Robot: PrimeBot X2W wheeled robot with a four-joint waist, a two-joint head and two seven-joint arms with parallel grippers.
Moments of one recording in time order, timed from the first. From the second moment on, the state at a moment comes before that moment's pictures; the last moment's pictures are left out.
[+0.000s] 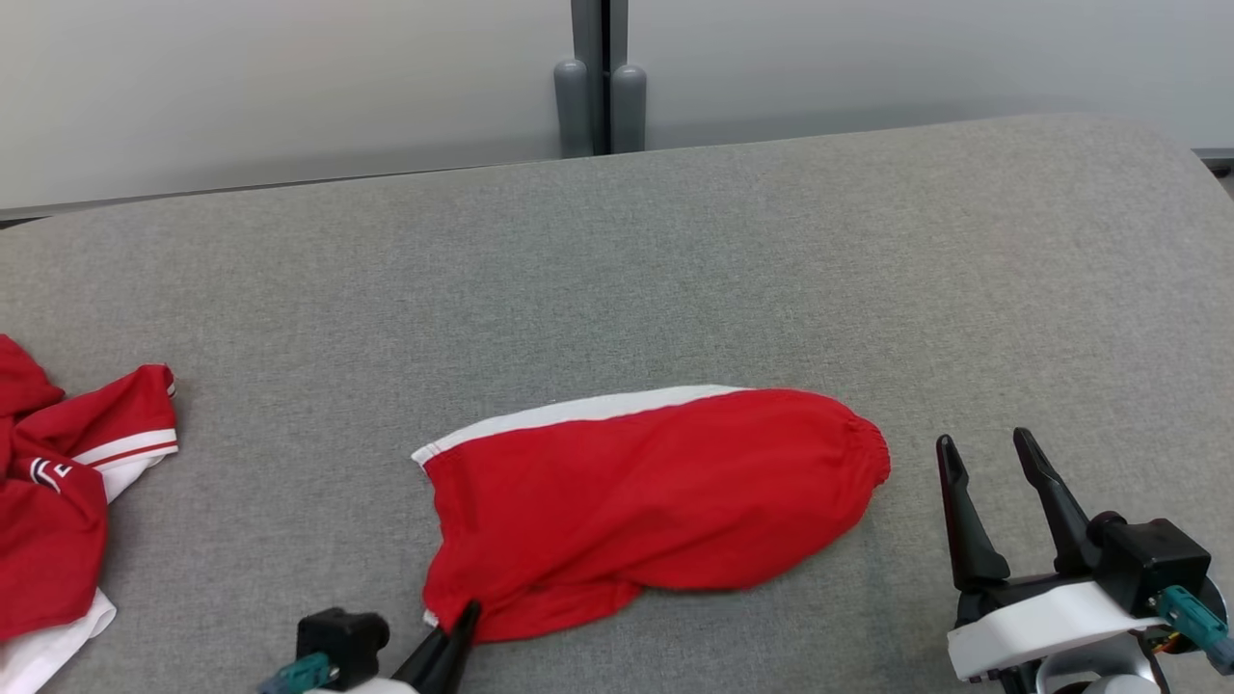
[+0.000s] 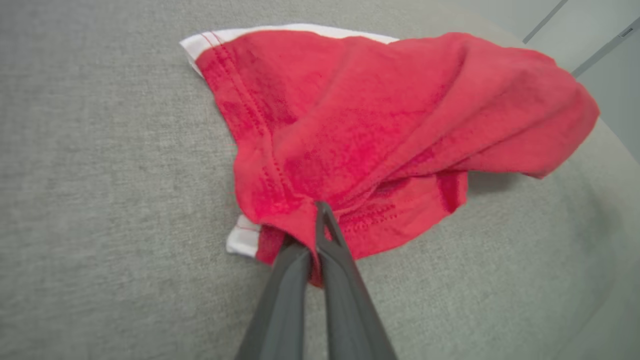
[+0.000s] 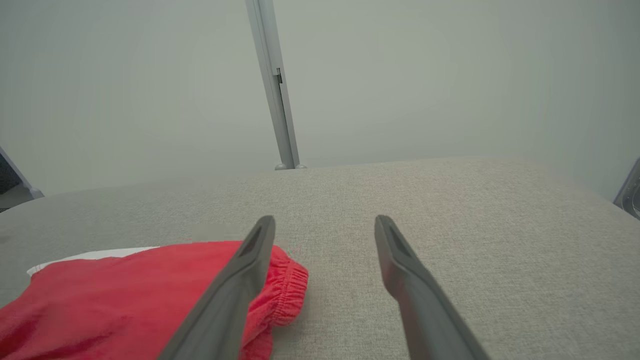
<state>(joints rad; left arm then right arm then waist) 0.01 0.26 -0.48 0.21 -0.61 0.01 0.00 -0.03 -0.07 0.07 0.11 0.18 0.13 -0.12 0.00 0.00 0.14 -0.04</state>
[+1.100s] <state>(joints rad) -0.02 0.24 -0.19 0.15 -0.41 0.09 -0.26 0.05 -0.09 0.04 0.03 0.17 0.13 -0.04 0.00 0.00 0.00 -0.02</state>
